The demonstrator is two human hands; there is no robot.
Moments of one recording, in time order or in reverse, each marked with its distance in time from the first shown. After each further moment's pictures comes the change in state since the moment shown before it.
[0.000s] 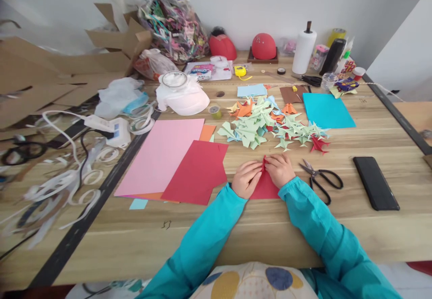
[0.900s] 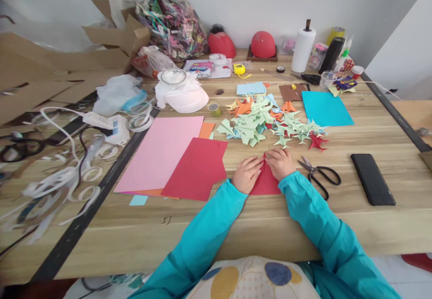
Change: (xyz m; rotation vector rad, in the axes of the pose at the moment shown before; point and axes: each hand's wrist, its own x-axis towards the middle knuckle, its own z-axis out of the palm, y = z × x) left_hand 0.001 -0.007 0.003 0.143 -0.246 -0.019; right_hand 0.005 0.010 -0.003 0.040 -0.038 0.033
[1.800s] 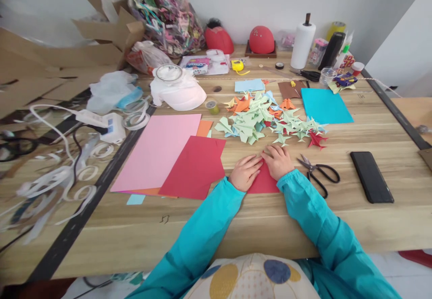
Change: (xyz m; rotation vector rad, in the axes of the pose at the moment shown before) left_hand 0.000 -0.006 -0.003 0.061 -0.084 0.082; right_hand -0.001 -0.006 0.001 -0.156 -0.039 0.010
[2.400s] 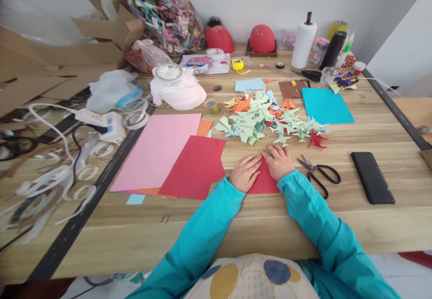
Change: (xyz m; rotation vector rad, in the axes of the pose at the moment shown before) left_hand 0.000 0.002 0.001 0.062 0.021 0.008; right_hand 0.000 -0.002 -0.001 -0.058 -0.049 0.018
